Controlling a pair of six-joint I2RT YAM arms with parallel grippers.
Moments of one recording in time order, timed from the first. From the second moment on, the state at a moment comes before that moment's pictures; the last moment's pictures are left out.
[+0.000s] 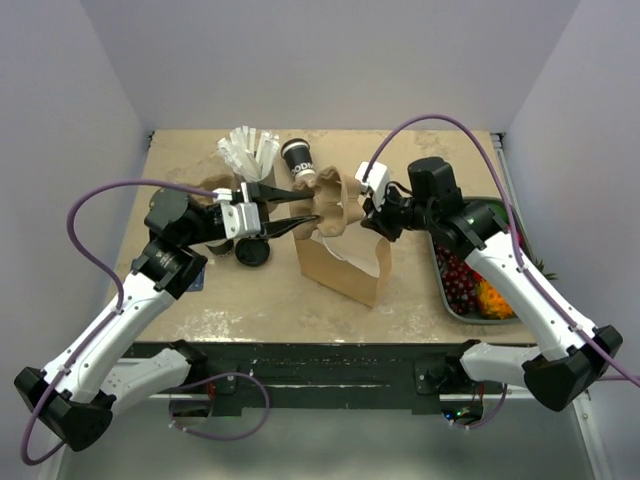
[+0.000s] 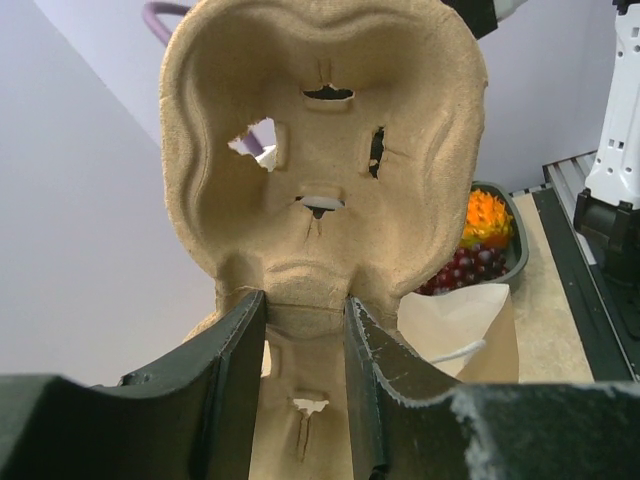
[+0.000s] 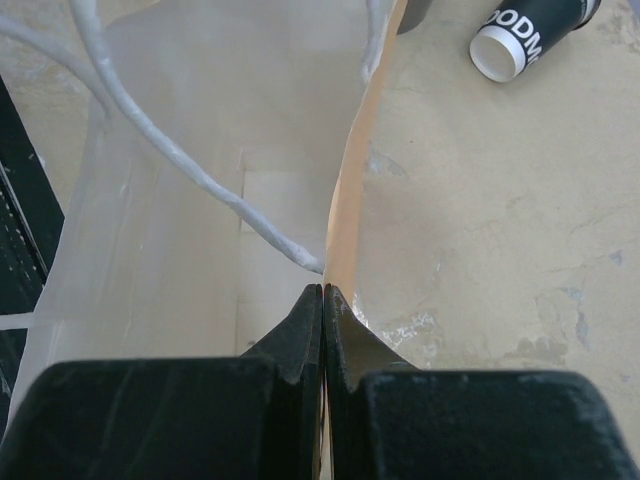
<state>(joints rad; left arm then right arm) -0.56 0.97 1.05 0.21 0.85 0.27 0.56 1.21 1.31 -0.71 -0.36 -0.41</state>
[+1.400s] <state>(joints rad) -0.59 0.95 1.19 0.01 0.55 0.48 0.48 1.67 1.83 -0.92 -0.54 -0.42</state>
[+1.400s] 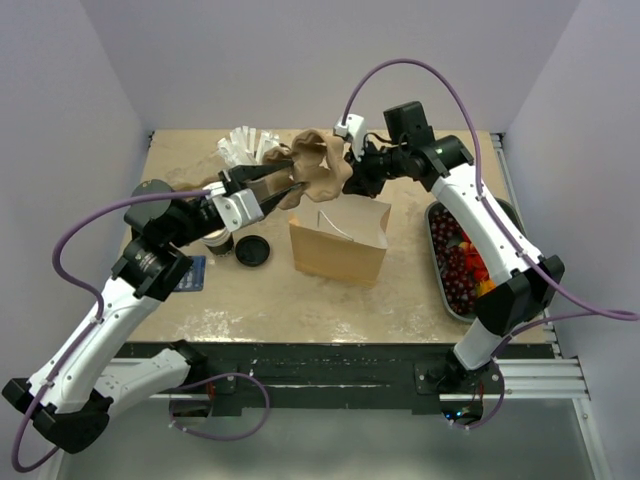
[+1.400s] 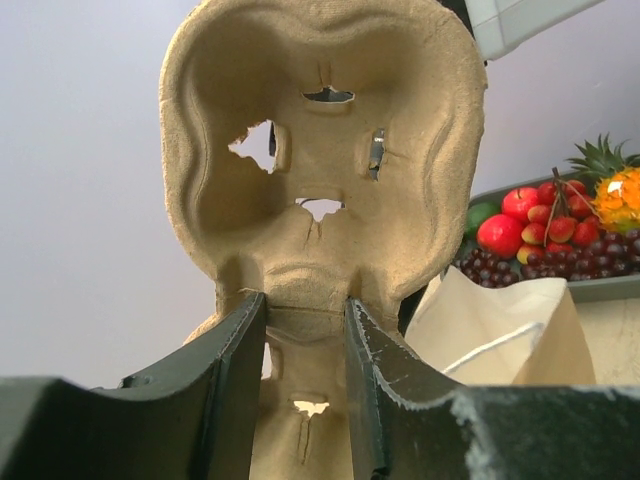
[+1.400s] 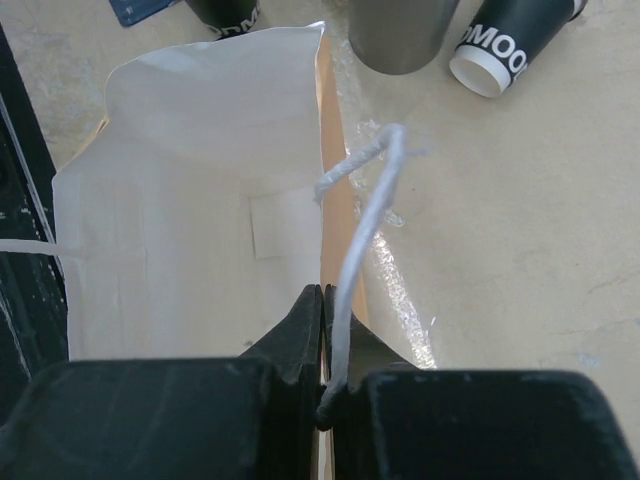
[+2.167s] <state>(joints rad) -0.62 1.05 0.96 0.42 0.77 0.42 0.50 1.60 1.80 -0.94 -0.59 -0.35</state>
